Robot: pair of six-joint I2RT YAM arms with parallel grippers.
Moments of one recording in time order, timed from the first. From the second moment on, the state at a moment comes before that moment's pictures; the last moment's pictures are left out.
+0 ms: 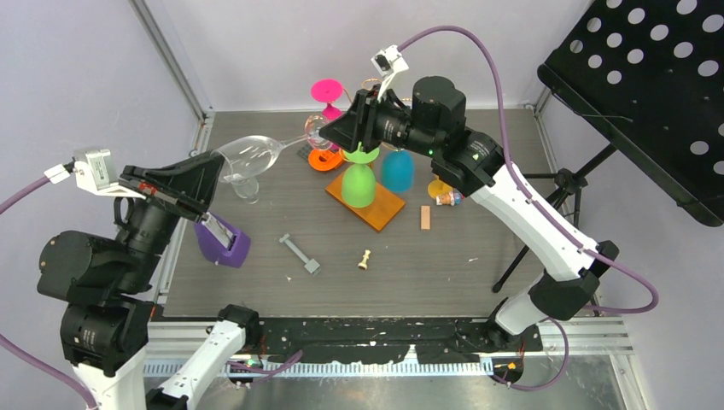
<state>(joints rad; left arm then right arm) -0.27 0.68 1.57 -0.61 0.11 -0.47 0.82 1.53 1.87 -0.38 -0.25 0.50</state>
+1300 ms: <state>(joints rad) -0.27 0.63 1.50 -0.45 0.15 -0.52 0.83 1.42 1.79 -0.38 -0.05 0.47</state>
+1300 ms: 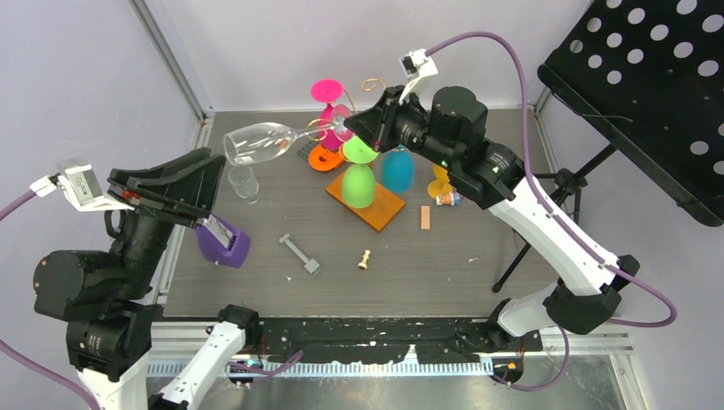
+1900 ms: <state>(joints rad) -0.27 0.62 1.50 -0.45 0.16 -0.51 0.81 1.22 1.62 -0.33 0.10 0.21</state>
